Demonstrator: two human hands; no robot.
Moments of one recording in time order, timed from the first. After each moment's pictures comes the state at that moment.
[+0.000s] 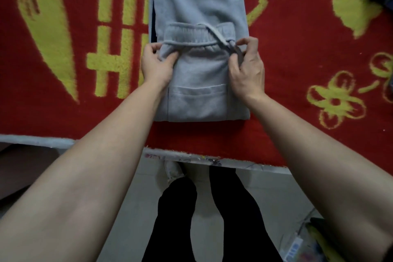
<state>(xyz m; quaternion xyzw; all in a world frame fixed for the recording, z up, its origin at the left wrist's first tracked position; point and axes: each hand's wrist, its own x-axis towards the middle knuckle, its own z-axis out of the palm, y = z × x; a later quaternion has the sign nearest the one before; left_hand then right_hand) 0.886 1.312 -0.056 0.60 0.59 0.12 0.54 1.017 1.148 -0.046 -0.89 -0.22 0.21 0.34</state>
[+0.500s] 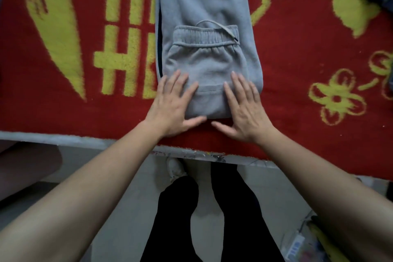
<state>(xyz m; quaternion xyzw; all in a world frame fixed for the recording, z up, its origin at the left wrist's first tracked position) 0.803 1.261 -0.043 0.97 0.16 -0.11 0.14 0.962 1.068 -0.058 -0.80 -0.58 0.14 0.04</state>
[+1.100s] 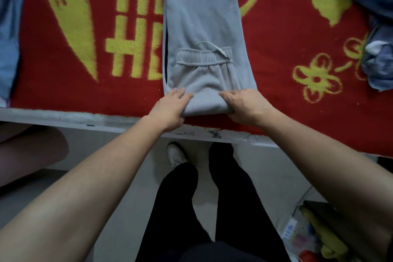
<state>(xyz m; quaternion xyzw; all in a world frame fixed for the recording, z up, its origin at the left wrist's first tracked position) 0.767 1.223 0.019 0.89 0.18 -0.34 0.23 0.947 1.055 0.022 -0.75 -0.60 0.29 -0.06</state>
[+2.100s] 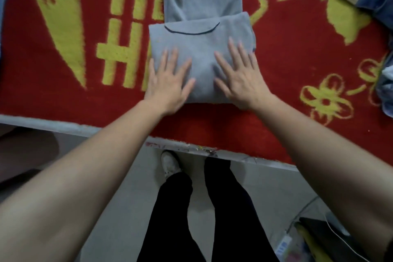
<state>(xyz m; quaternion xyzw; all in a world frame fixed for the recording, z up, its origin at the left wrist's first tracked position) 0.835 1.268 -0.017 0.93 0.30 -0.14 0.15 1.014 1.119 -0.039 -0.81 -0.56 0.16 0.03</state>
